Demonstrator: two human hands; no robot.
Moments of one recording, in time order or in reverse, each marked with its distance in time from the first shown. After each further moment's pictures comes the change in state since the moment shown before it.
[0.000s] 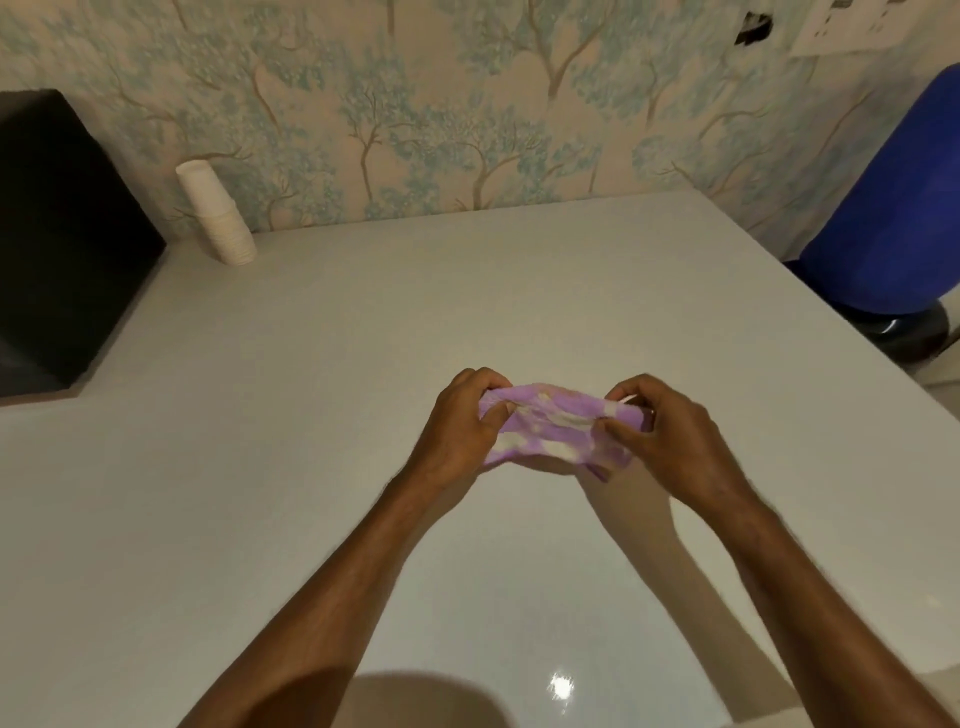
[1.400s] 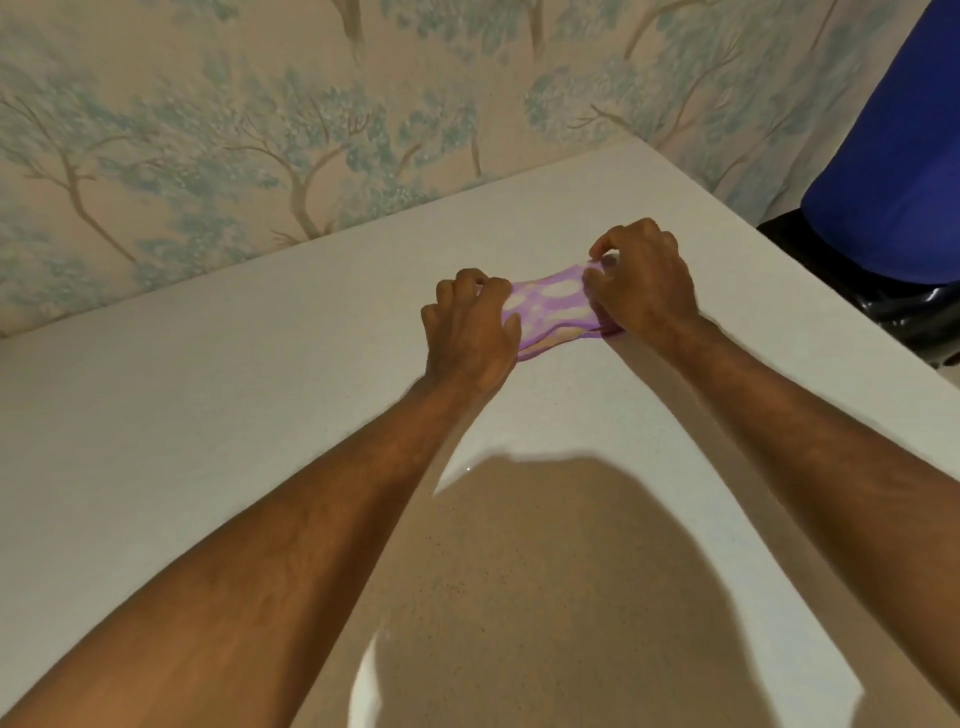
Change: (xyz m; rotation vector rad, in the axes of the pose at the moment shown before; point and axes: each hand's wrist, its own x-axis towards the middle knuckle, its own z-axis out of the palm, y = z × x) left_hand 0.372 0.014 0.207 0.631 -0.004 0.118; right_hand 0.411 0.171 -0.036 -0.235 0.280 0.008
